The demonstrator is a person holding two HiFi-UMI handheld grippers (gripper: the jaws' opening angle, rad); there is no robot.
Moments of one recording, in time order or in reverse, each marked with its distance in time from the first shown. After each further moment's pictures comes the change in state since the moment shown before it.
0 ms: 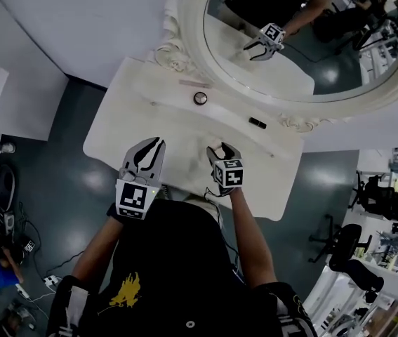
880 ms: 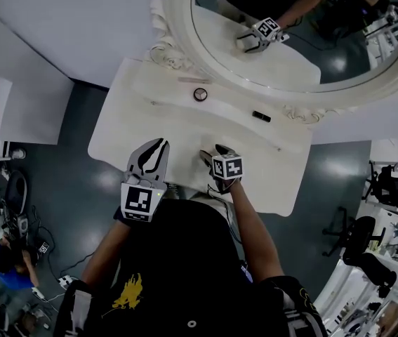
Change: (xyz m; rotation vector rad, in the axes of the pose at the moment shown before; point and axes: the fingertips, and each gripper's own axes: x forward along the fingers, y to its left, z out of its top) left arm 0.011 -0.017 0.004 0.017 0.014 0.004; right arm 0.034 0.020 -0.044 0.162 0.152 0.173
